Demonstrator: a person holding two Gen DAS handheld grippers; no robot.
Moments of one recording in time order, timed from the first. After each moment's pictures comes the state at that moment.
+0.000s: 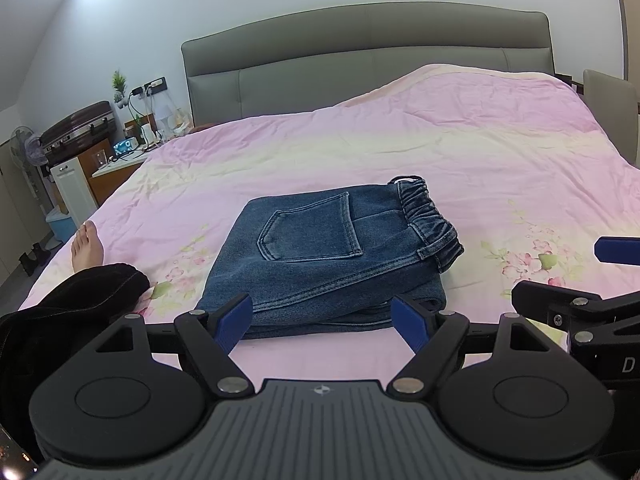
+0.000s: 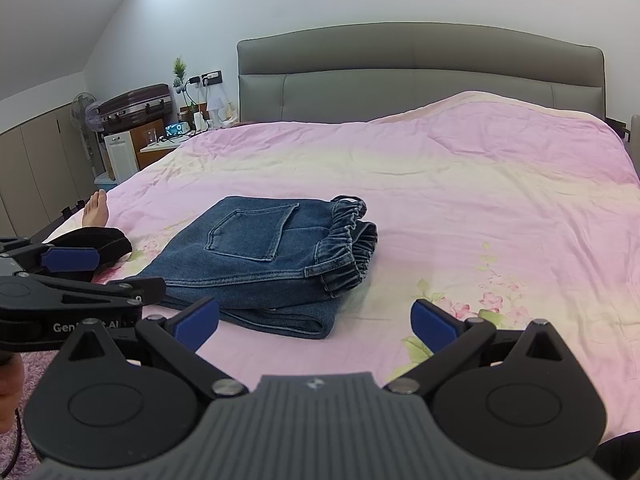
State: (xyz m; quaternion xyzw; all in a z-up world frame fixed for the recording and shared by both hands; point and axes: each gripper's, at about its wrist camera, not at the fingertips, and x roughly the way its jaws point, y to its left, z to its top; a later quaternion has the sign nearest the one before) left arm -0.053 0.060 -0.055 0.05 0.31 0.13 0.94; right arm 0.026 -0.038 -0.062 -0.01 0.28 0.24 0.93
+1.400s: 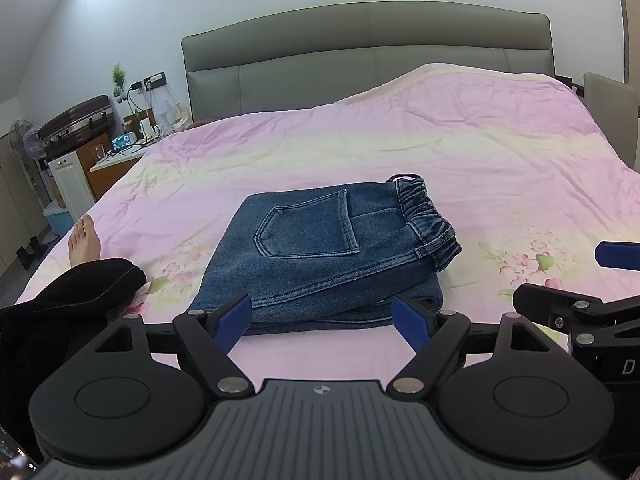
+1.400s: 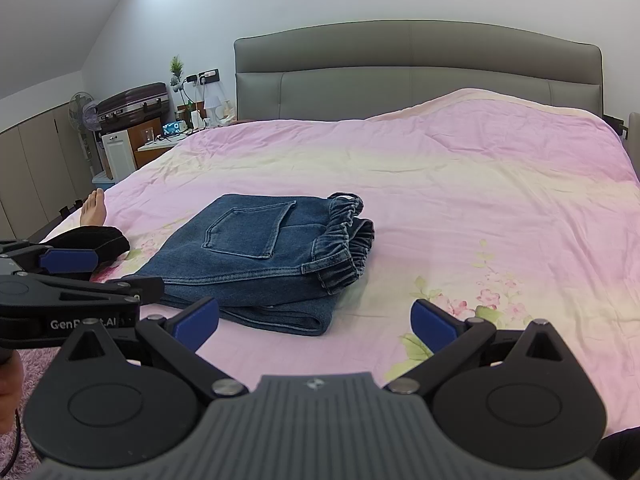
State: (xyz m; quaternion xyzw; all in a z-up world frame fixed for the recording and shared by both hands) left arm -0.054 0.063 -0.054 0.05 0.31 0.13 0.94; right arm 0.025 -0.039 -0.063 -0.01 0.29 0.24 0.93
